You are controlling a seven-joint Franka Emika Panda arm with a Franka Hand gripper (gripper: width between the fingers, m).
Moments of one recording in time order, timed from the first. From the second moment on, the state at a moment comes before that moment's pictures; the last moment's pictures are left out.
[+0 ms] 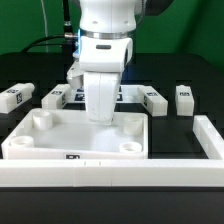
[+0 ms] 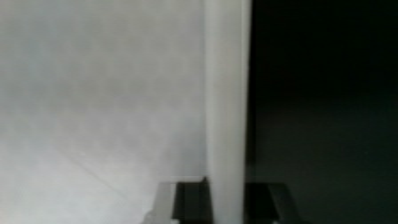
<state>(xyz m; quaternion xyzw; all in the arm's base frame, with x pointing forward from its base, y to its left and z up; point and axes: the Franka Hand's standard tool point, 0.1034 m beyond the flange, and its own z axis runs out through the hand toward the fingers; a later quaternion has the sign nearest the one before) 0.498 -0.018 0.011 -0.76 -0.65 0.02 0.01</state>
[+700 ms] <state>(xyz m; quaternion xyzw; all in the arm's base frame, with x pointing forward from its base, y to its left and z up) 0.512 0.045 0.010 -0.74 -0.67 0.00 0.02</state>
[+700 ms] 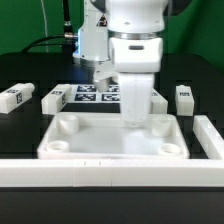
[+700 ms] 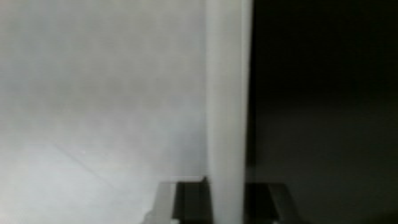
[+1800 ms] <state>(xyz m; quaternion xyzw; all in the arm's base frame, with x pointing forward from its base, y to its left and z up) 0.517 0.051 0.026 -0.76 -0.64 0.01 0.02</state>
